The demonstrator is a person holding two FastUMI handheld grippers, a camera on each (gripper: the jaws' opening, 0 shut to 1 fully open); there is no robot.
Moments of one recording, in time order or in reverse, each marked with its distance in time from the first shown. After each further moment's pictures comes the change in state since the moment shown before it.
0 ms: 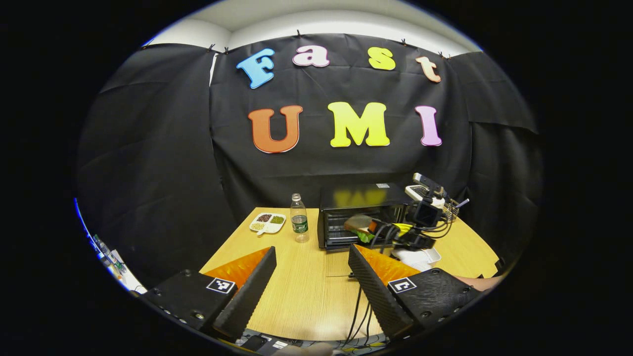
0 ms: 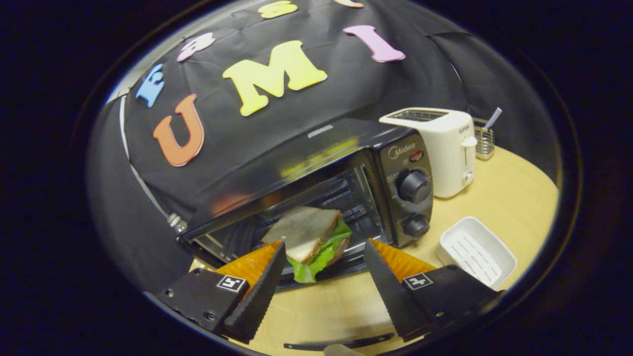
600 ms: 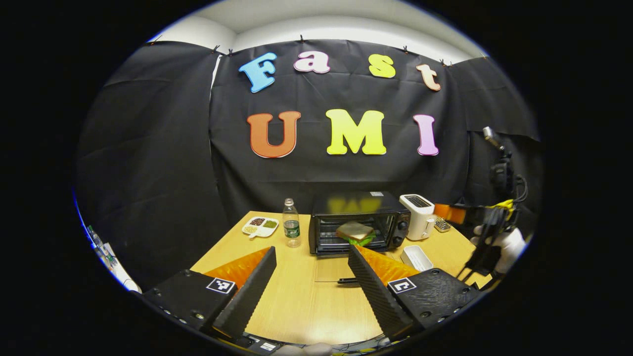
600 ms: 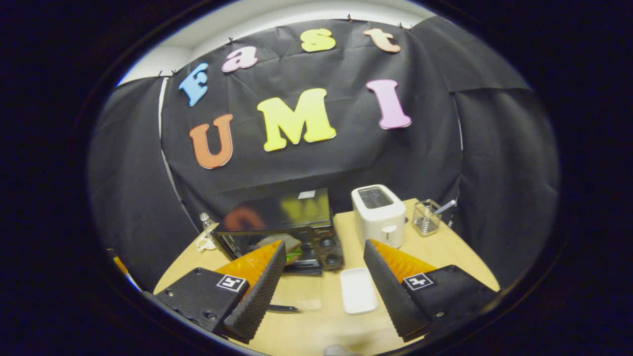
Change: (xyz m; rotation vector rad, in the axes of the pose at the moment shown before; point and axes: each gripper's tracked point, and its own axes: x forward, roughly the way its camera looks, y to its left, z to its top) left arm 0.007 -0.033 -0.004 -0.032 -0.041 -0.029; right arm -0.212 -0.091 0.126 -0.269 -0.175 -0.009
